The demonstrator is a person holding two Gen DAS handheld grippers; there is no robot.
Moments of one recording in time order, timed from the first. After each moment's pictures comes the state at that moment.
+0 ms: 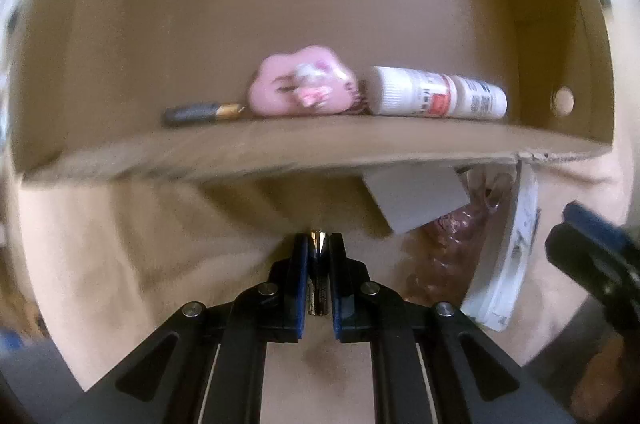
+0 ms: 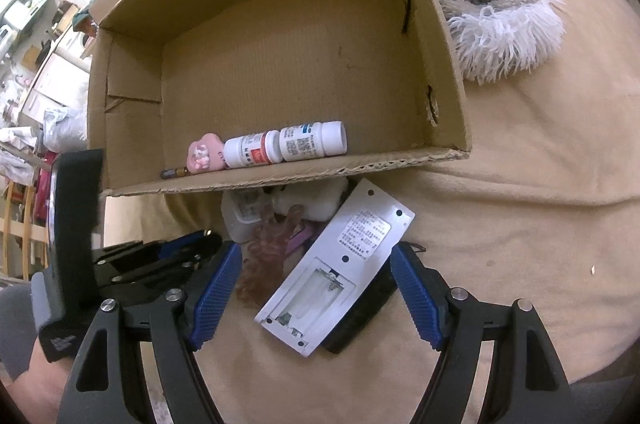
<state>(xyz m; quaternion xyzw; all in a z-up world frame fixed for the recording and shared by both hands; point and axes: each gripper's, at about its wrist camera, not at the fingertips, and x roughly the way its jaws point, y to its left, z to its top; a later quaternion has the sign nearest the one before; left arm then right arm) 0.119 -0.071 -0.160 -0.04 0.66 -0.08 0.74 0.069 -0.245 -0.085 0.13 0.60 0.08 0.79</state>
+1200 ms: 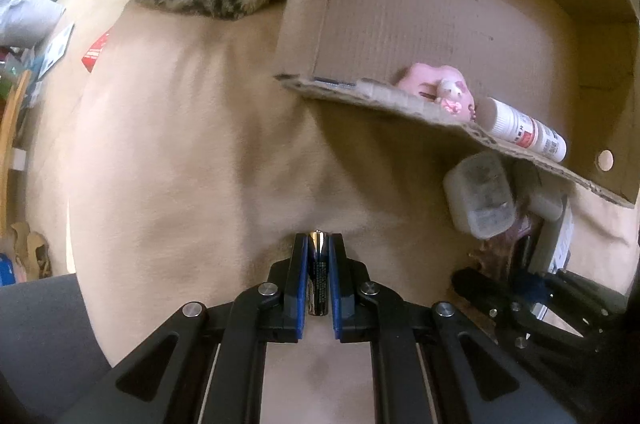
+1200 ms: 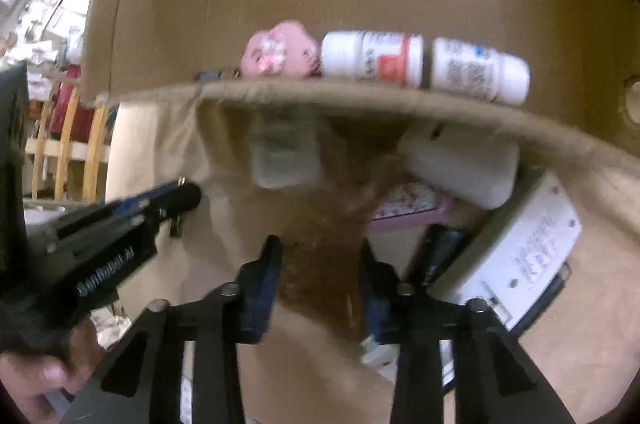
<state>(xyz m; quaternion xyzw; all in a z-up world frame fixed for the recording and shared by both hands) 0.095 -0.019 -0.133 -0.07 0.66 0.03 0.75 0.088 -0.147 -0.146 0.06 0.68 0.19 0.71</state>
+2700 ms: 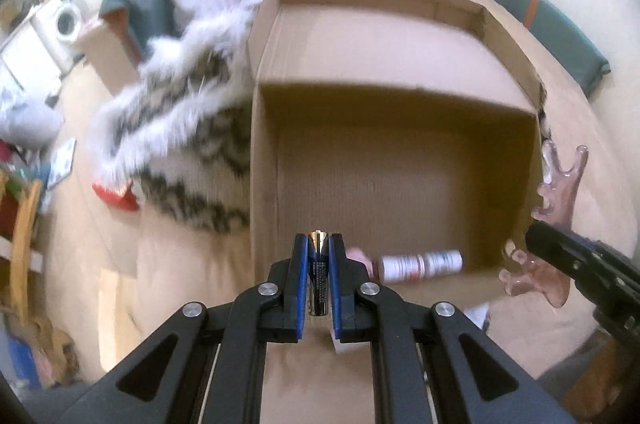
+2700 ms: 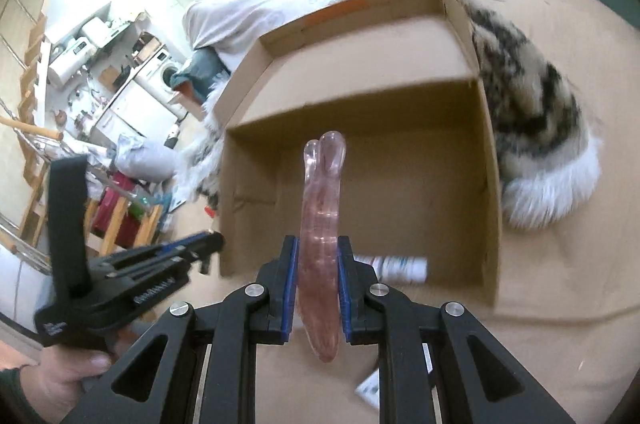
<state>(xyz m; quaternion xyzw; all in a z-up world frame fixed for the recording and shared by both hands) 0.155 -0.038 0.022 0.00 0.52 -0.02 0.86 0.115 -0.241 0.017 0.16 0.47 0.19 0.85</state>
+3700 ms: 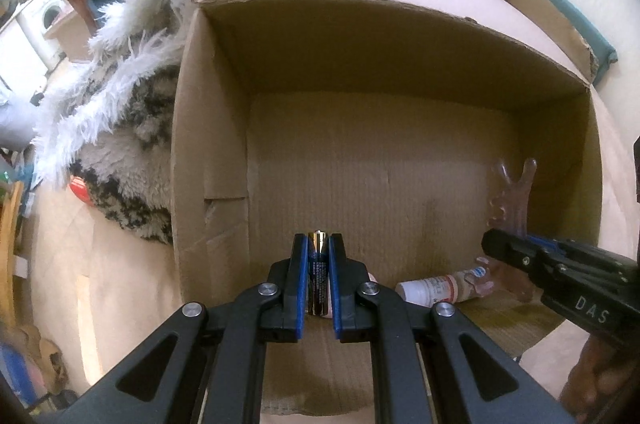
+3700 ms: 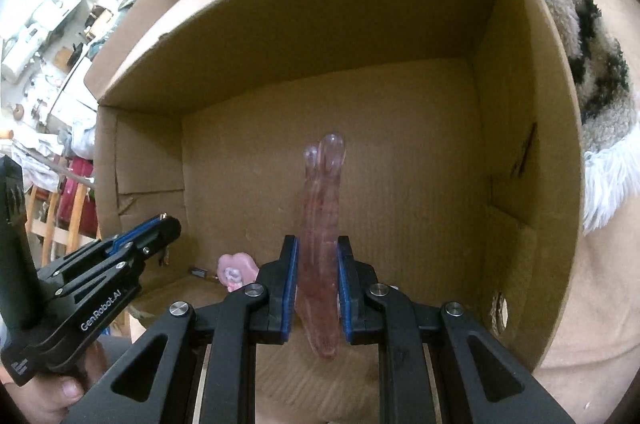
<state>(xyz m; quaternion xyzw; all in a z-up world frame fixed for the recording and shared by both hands) 0.192 -0.042 -0.069 0.00 0.53 -0.03 0.85 0.183 -0.226 -0.085 0.14 0.56 0.14 0.80</state>
